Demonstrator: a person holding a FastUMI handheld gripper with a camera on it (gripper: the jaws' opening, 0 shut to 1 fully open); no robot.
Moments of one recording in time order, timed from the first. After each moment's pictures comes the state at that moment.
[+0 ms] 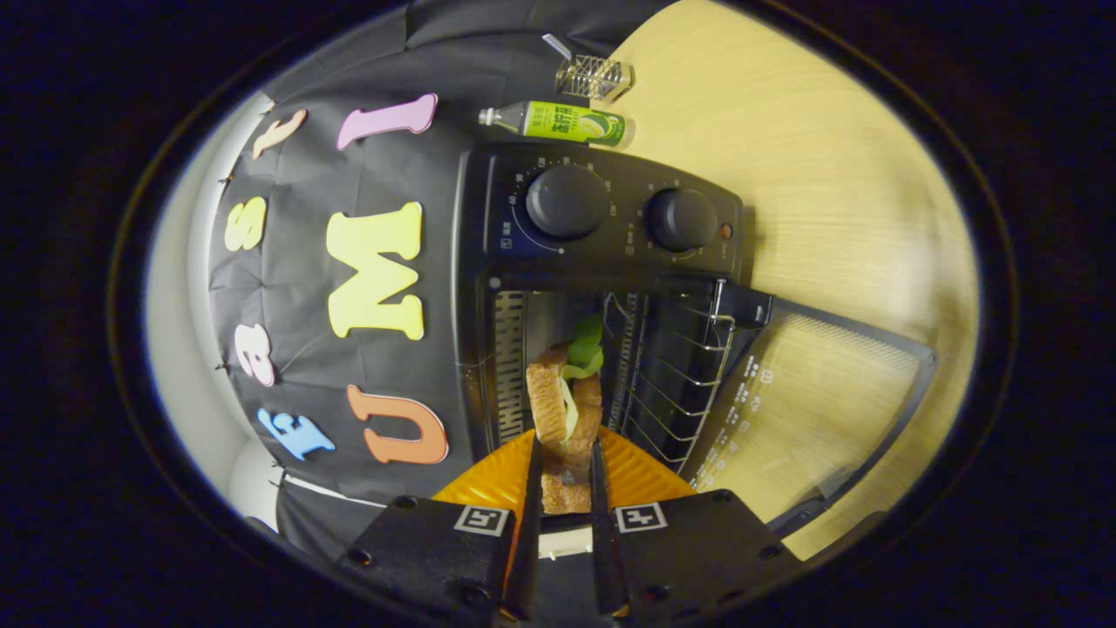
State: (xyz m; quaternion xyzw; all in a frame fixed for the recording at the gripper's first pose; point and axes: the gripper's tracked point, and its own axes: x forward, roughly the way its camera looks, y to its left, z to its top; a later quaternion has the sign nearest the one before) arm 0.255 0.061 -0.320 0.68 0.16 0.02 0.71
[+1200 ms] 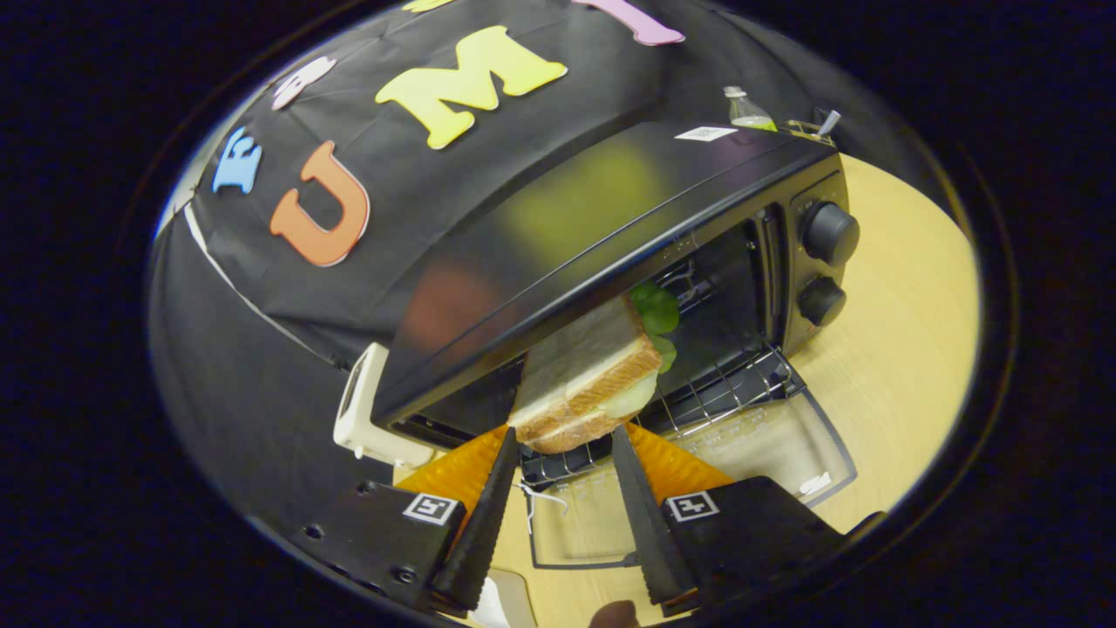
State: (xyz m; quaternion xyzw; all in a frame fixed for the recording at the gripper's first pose) arm 0.220 0.109 -0.340 0.27 0.34 0.04 0.90
